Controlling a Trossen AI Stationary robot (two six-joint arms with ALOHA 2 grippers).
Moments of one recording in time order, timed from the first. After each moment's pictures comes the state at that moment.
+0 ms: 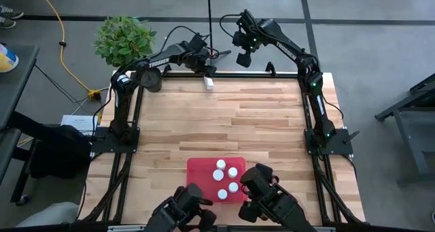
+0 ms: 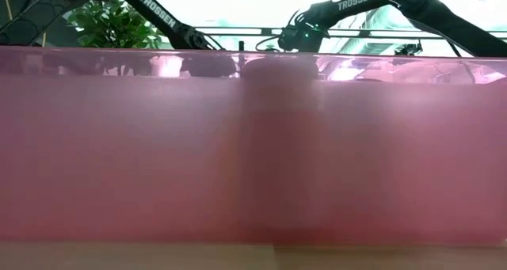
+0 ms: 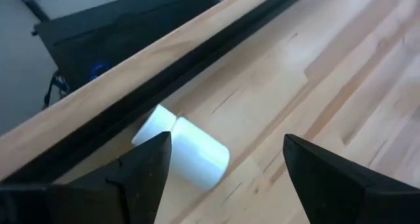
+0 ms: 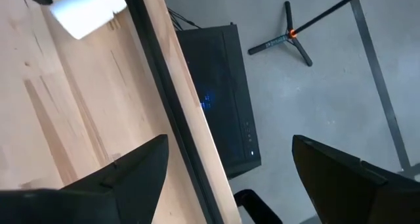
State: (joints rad) left arm 0.79 2.03 1.64 -0.63 0.28 -0.25; right arm -0.82 2.25 2.36 -1.21 -0.02 -0.49
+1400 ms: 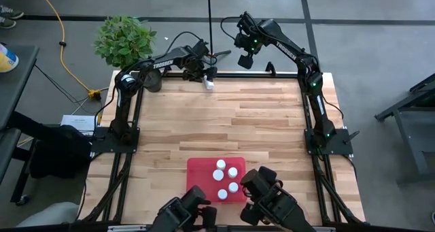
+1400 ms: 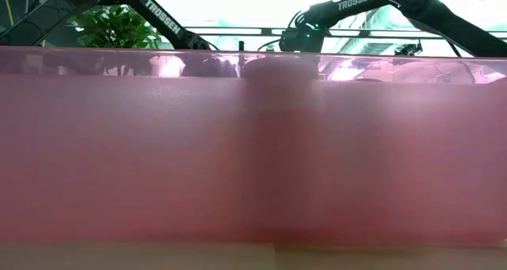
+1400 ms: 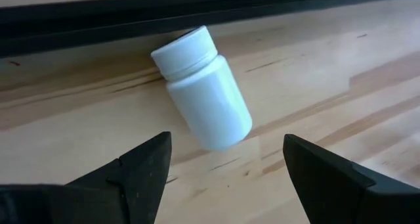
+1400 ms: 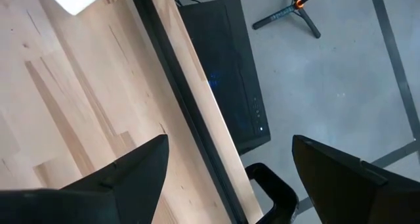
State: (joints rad) left arm 0.77 2.08 1.64 -0.74 0.25 -0.68; right arm -0.82 2.25 2.36 -1.29 0.02 -0.42
